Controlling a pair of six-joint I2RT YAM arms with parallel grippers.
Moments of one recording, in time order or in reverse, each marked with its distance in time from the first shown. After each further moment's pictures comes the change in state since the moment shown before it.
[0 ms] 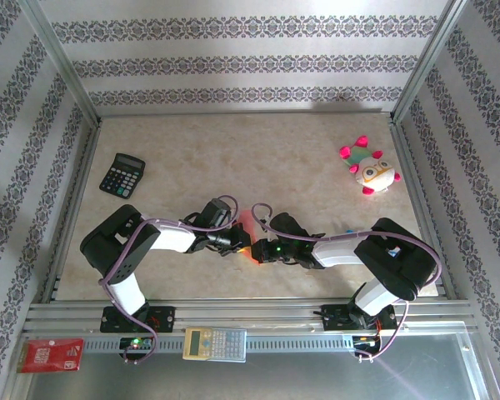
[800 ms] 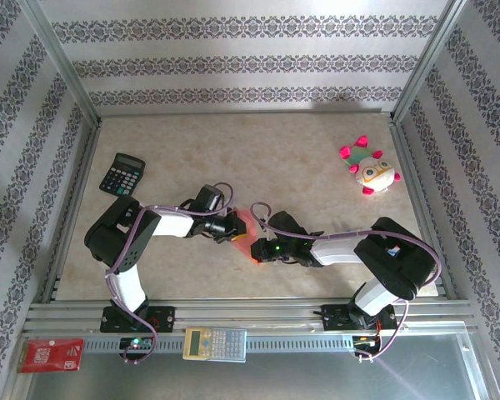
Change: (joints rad) left arm 0.145 0.076 0.117 -0.109 0.112 0.137; right arm 0.000 0.007 0.028 -0.053 0.000 -0.001
